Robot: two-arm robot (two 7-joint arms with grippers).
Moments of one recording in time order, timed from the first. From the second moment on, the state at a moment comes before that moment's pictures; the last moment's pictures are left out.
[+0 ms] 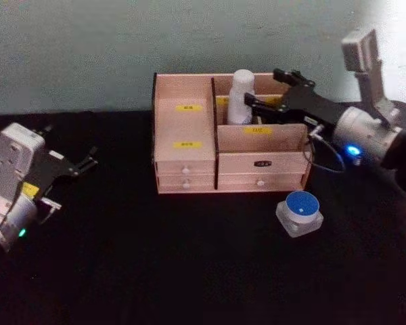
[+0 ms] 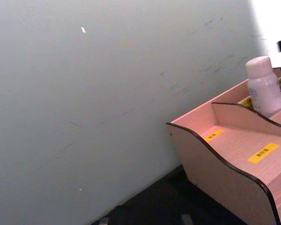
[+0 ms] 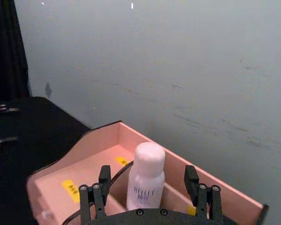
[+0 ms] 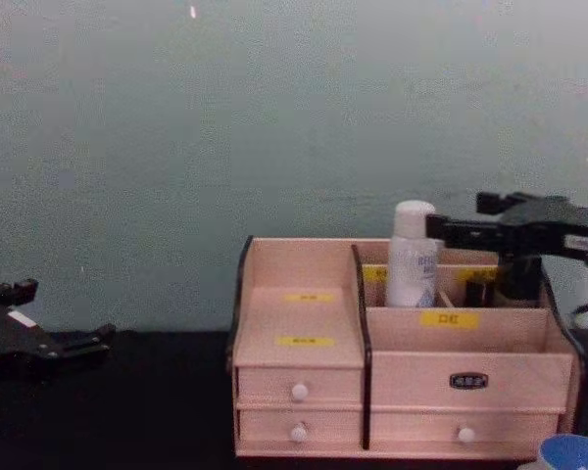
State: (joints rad) left arm -0.20 0.60 0.45 -1.41 -0.25 -0.12 0.03; right arm 0.54 0.39 -0.39 -1.13 0.41 -0.05 0.59
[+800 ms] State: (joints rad) left arm -0.20 0.60 0.45 -1.41 -0.25 -0.12 0.03; right arm 0.12 0.71 -0.26 -1.69 0.60 0.24 0.50
